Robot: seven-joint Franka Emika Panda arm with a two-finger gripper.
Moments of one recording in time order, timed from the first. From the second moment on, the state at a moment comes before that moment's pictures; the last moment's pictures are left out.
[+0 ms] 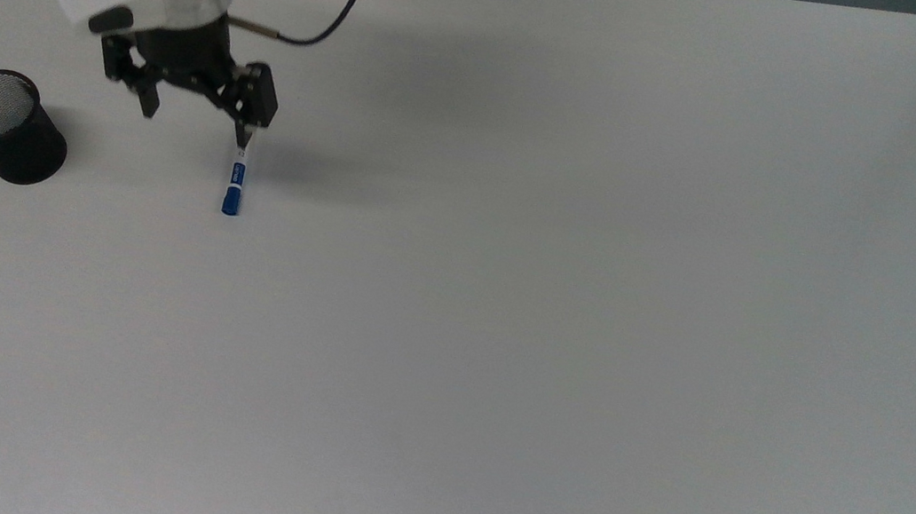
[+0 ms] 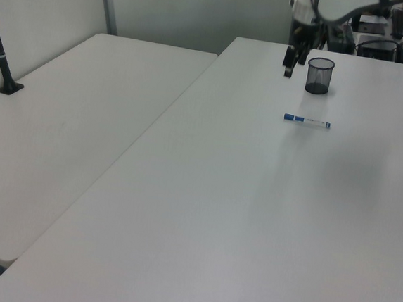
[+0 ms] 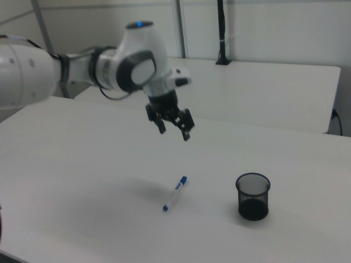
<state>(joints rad) -0.34 0.24 0.16 -1.68 -0.11 2.07 -0.02</state>
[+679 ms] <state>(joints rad) -0.17 -0.03 0.07 -1.64 0.00 1.70 0.12</state>
